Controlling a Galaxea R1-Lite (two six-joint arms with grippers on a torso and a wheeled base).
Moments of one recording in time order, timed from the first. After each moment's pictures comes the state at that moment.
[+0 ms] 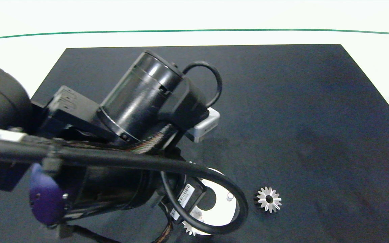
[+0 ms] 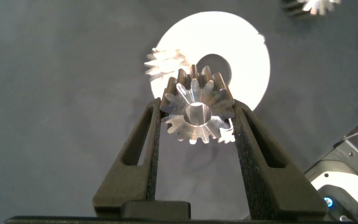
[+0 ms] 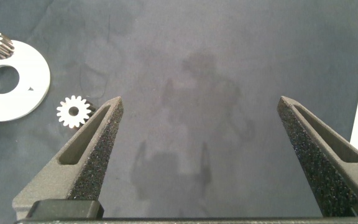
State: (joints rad) left arm -1.01 1.63 -1.41 0.59 0.33 -0.03; right arm 0.38 0.82 -0.88 0.29 -0.17 -0.25
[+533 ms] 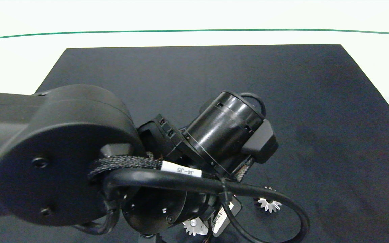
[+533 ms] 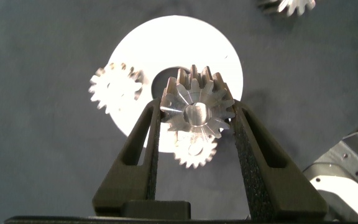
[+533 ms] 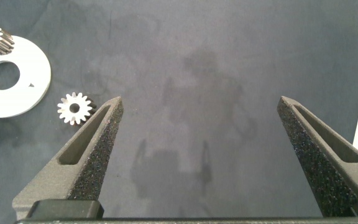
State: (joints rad) left arm -1.08 1.81 -1.52 0.62 0.35 -0.06; right arm 0.38 0.83 -0.87 0.29 -0.17 -0.25
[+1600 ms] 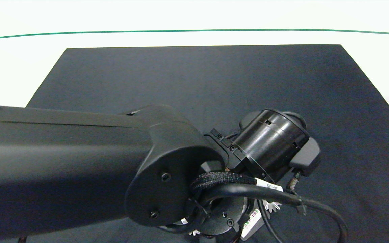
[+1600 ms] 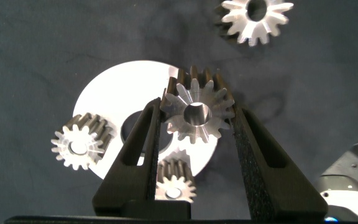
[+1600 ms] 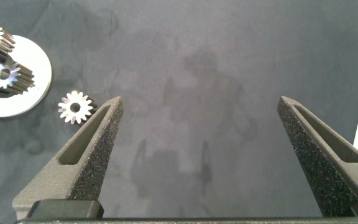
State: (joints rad) left arm -1.12 1.96 -1.65 0.62 0.35 0.04; right arm 0.38 0.82 -0.87 0.29 -0.17 -0.25
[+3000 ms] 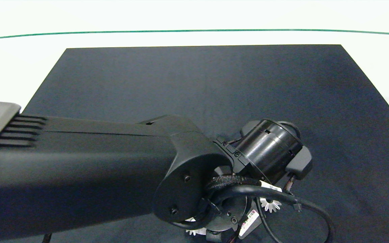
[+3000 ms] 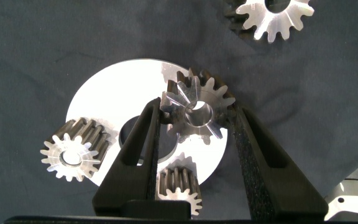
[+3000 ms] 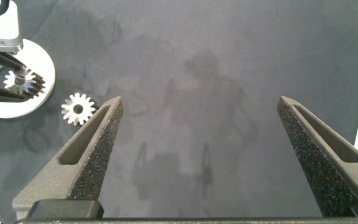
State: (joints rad) left arm -1.10 2.00 -1.65 0.62 0.35 0.04; right arm 0.38 0.82 -0.87 0.28 -0.16 -0.25
